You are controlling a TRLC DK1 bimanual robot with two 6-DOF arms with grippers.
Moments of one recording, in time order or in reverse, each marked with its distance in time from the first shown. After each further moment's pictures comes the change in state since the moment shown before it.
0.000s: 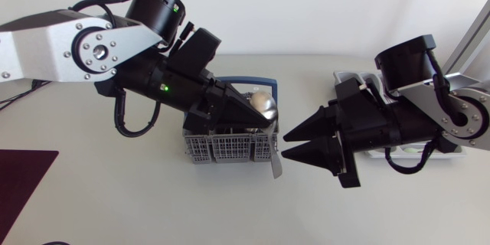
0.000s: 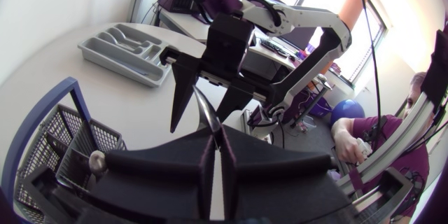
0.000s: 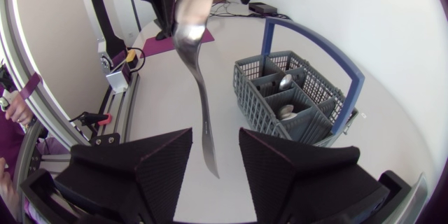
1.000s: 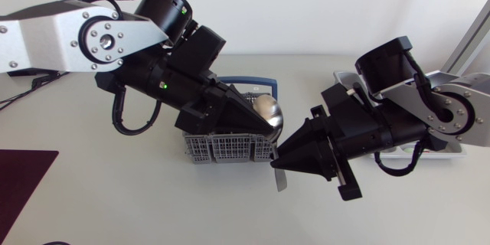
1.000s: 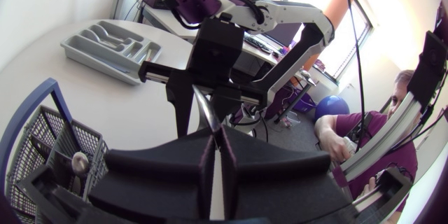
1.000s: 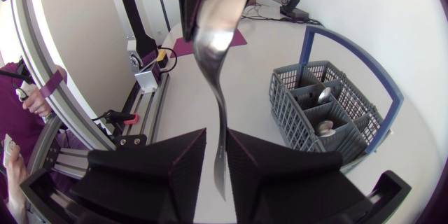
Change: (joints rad) left arm -0.011 0.027 0.053 -0.126 0.077 0.074; right arm 0.079 0.040 0.038 -0.076 -0.090 -0.053
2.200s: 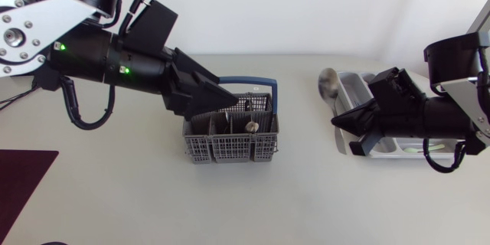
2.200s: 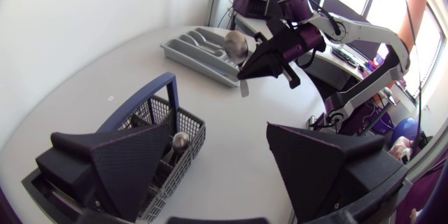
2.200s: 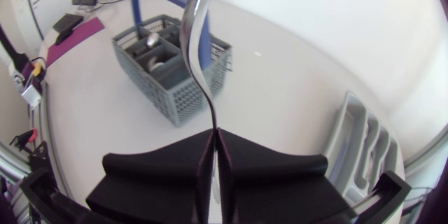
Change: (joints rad) left arm 0.097 -0.219 -0.106 0.145 -0.470 -0.163; right arm -0.297 -0.118 -0.072 0.146 0.532 0.213
